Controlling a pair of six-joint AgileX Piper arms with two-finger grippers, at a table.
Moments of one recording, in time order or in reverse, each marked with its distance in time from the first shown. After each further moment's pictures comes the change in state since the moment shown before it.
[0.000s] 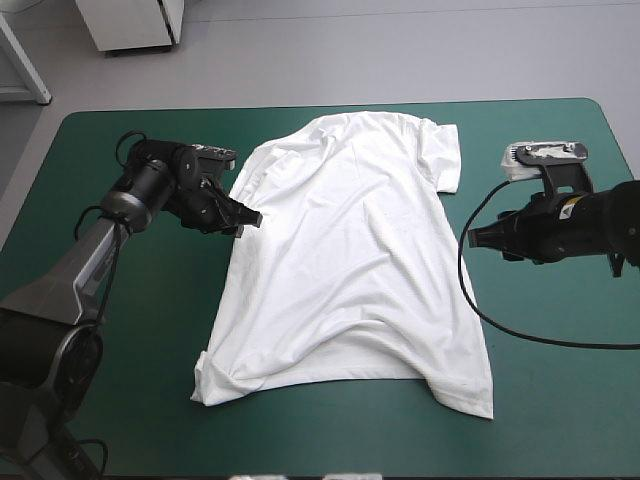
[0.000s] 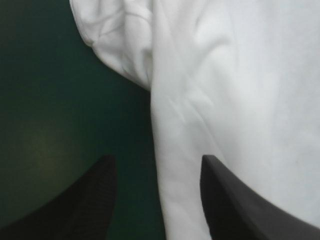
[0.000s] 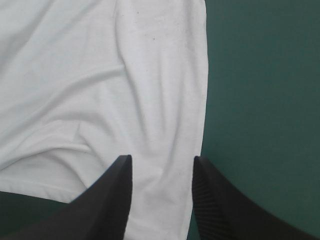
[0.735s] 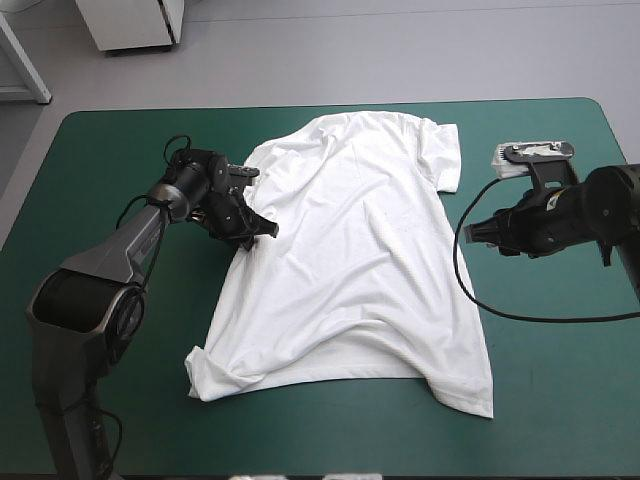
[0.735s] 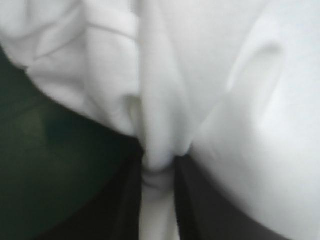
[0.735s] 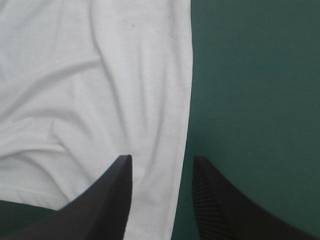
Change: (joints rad) left arm -0.019 0.233 -0.078 -0.012 -0.008 0.004; right arm 0.000 0.080 0.000 -0.049 -0.009 0.000
